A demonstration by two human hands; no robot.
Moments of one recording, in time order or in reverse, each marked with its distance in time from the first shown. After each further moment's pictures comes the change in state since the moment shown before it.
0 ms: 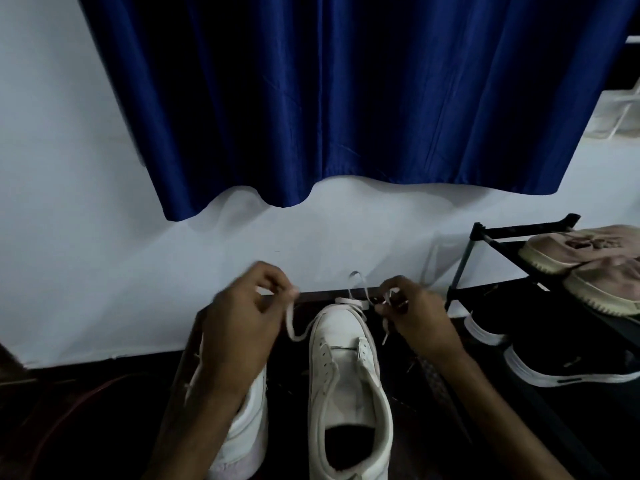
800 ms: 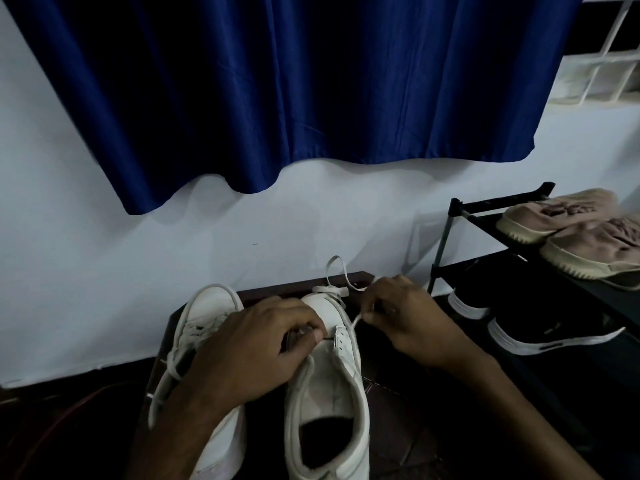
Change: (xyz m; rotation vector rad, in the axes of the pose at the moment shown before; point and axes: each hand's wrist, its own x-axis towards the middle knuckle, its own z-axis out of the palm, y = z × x) left_hand -0.007 0.006 0.014 0.355 -0.686 0.380; right_hand -0.022 0.014 -0.023 -0.147 -0.166 -0.345
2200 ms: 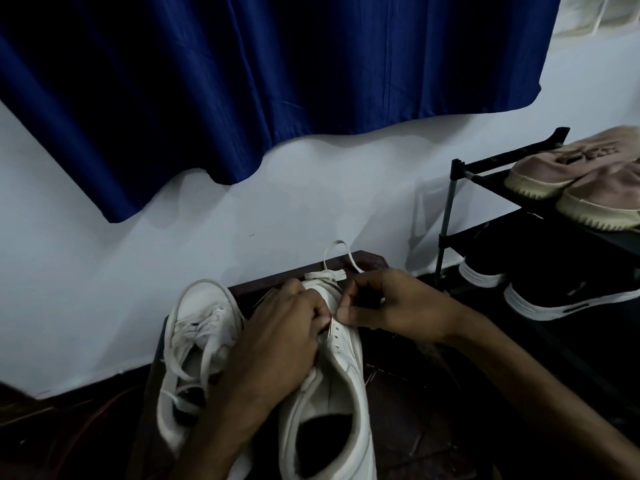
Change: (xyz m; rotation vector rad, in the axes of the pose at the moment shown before) left_hand 0.024 0.033 0.028 0.043 -0.021 -0.198; right_hand 0.005 -0.015 -0.001 0.601 -0.259 0.205
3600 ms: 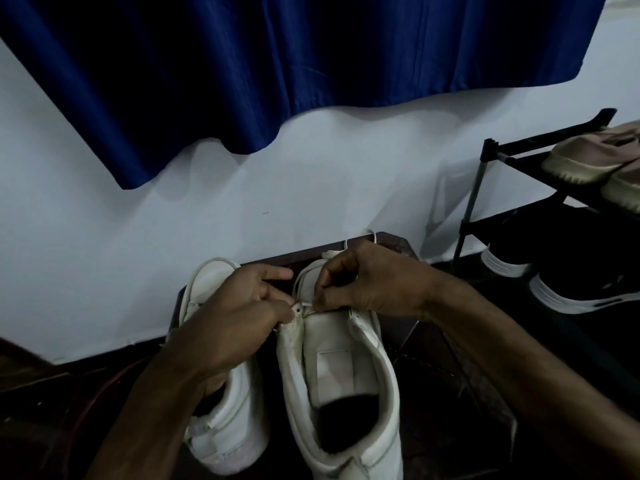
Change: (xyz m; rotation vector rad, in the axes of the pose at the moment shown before) left_hand -0.010 -0.046 -0.030 -0.738 -0.056 -0.506; right_hand 0.032 -0.043 0.031 -0.064 -0.123 0.035
